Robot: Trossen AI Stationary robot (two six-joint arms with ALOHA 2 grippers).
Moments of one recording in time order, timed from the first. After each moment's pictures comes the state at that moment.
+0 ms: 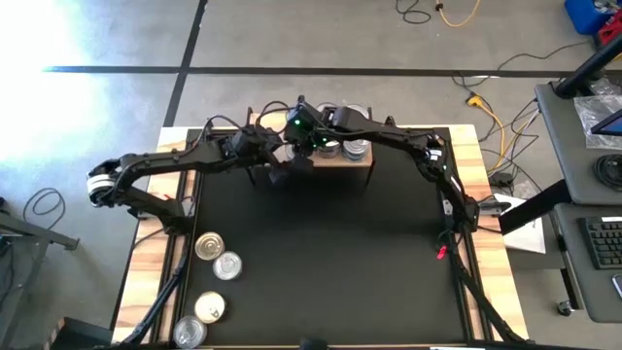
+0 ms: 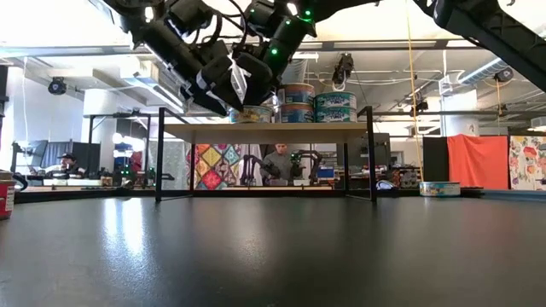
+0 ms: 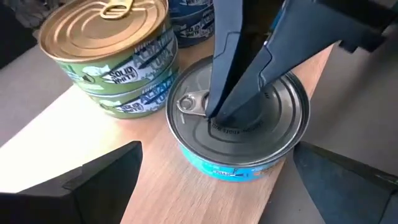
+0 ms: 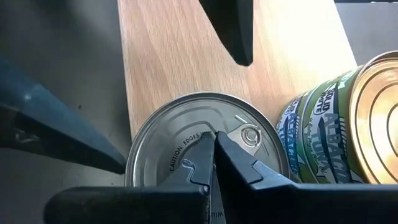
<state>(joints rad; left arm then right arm) 0.41 1.34 0.93 -0.20 -0.18 0.01 -0.35 2.25 2.24 -0.95 0.02 -0.23</state>
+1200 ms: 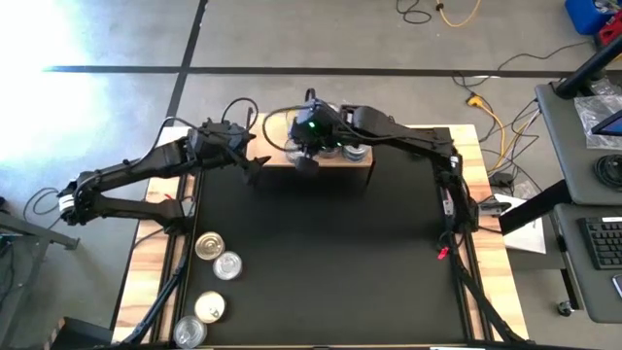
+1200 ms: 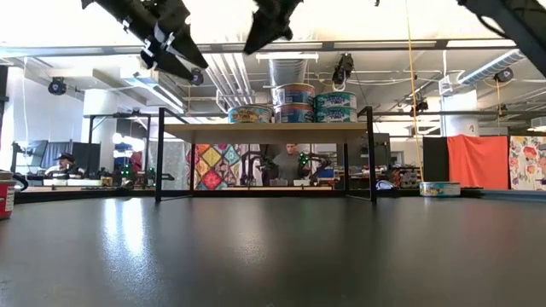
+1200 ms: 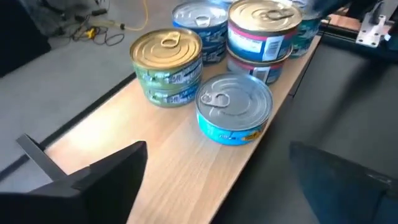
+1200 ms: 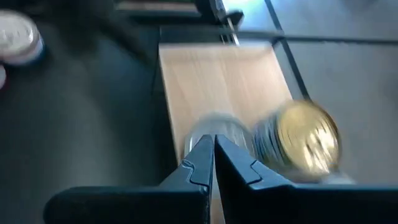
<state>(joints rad) 0.40 1.00 0.93 -0.45 -0.21 -0.08 -0.22 2.08 2.35 -1.03 0.16 -0.17</state>
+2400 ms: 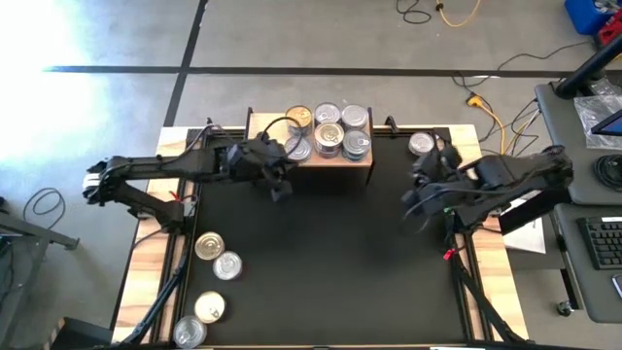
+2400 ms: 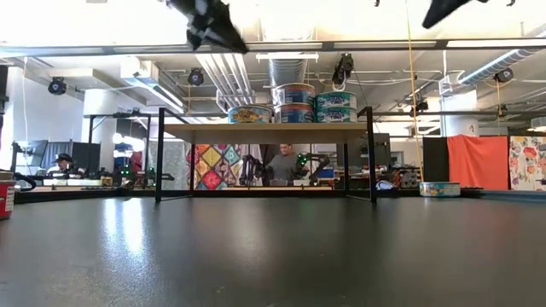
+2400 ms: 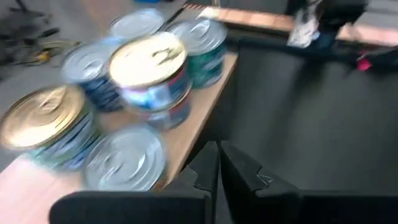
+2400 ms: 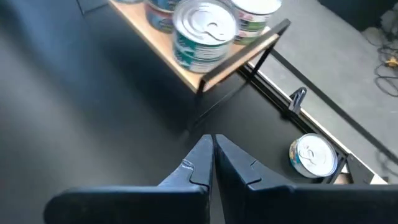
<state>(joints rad) 0.12 1.31 1.19 -0.43 -0.30 -0.10 0.28 1.12 1.36 -1.43 0.71 0.82</state>
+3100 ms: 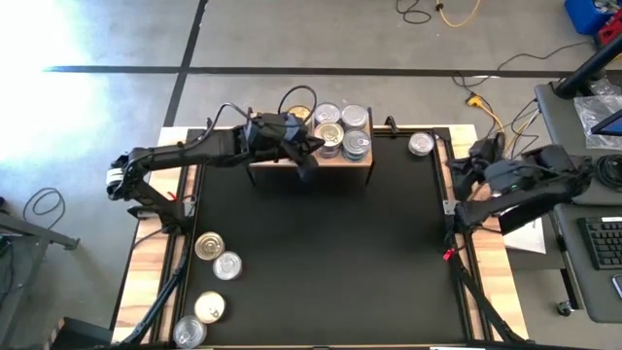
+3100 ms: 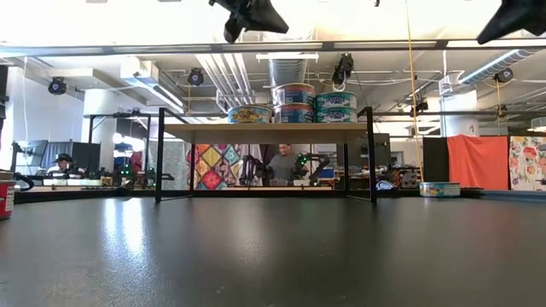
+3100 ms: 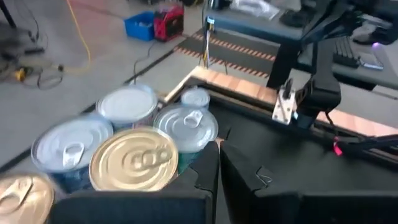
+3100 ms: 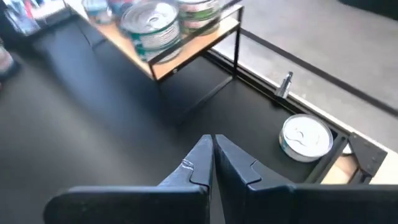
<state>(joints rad) 0.21 1.52 1.44 -0.28 -0.18 -0.17 0.22 0.53 1.10 -1.45 0.67 0.74</state>
